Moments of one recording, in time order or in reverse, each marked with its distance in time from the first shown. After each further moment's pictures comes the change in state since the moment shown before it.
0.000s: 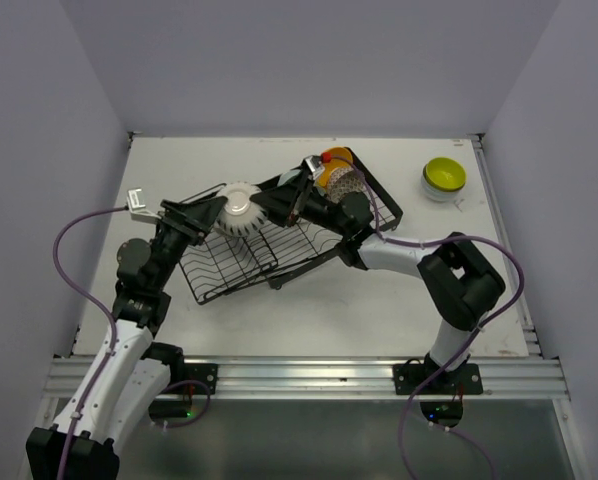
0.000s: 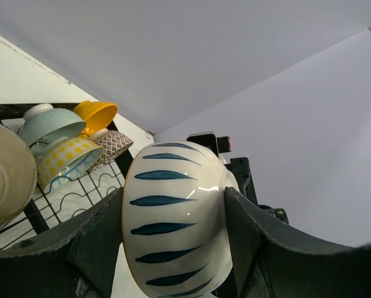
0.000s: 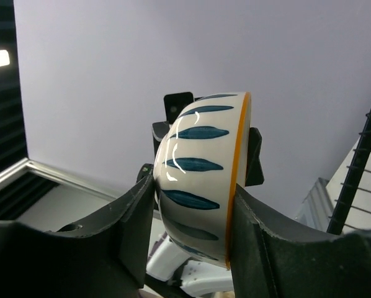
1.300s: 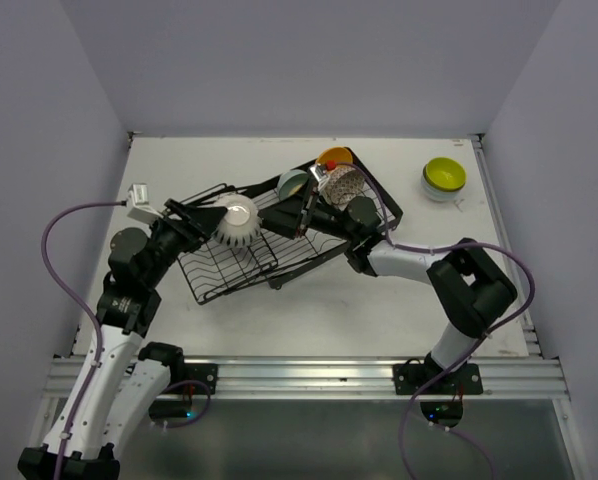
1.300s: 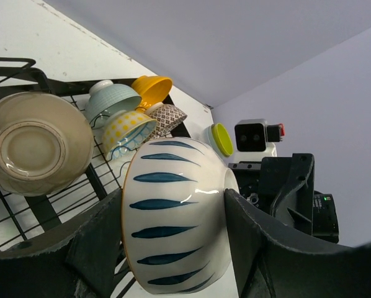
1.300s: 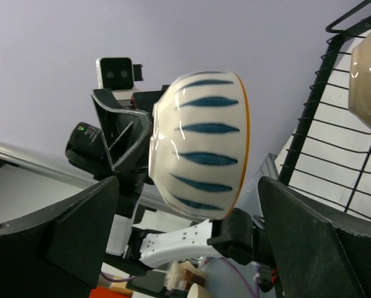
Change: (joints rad) left arm -0.002 -0.042 0.198 -0.445 -0.021 0.206; right arm -0.032 -0.083 -0.101 -0.104 -0.079 -0.204
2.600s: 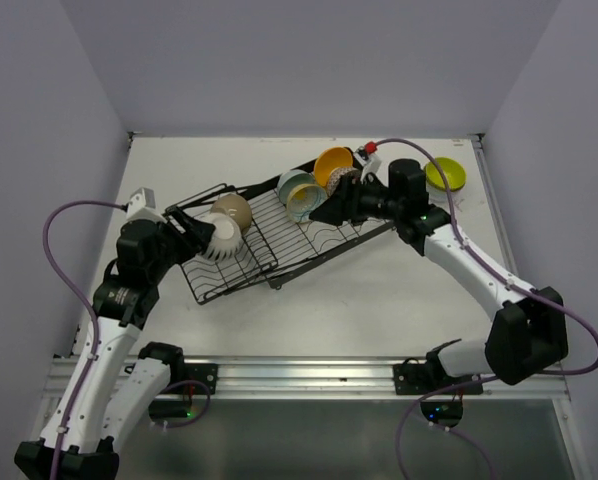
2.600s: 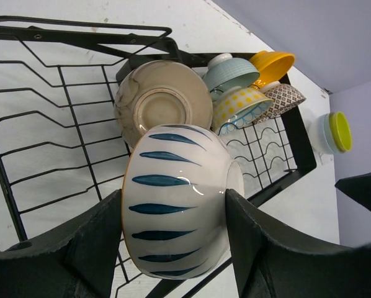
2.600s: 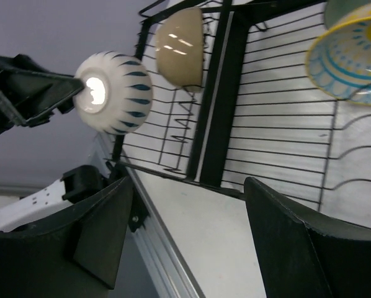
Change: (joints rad) left arm 0.000 0.053 0.074 -0.355 -0.206 0.196; right arm -0.315 -0.320 0.161 -1.149 -0.076 -0.846
